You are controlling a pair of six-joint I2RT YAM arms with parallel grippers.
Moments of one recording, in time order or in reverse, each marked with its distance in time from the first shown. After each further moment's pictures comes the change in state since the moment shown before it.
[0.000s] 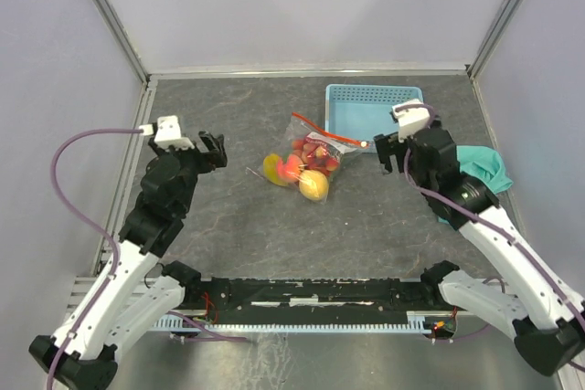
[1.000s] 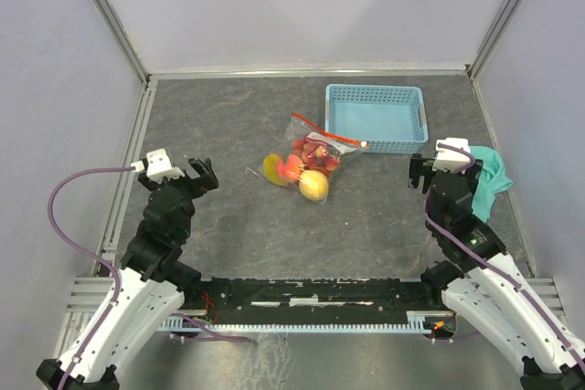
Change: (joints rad) left arm 0.000 -0.261 -0.248 -0.064 -0.223 -0.093; right arm -0.010 -0.382 -0.403 0.191 0.452 0.114
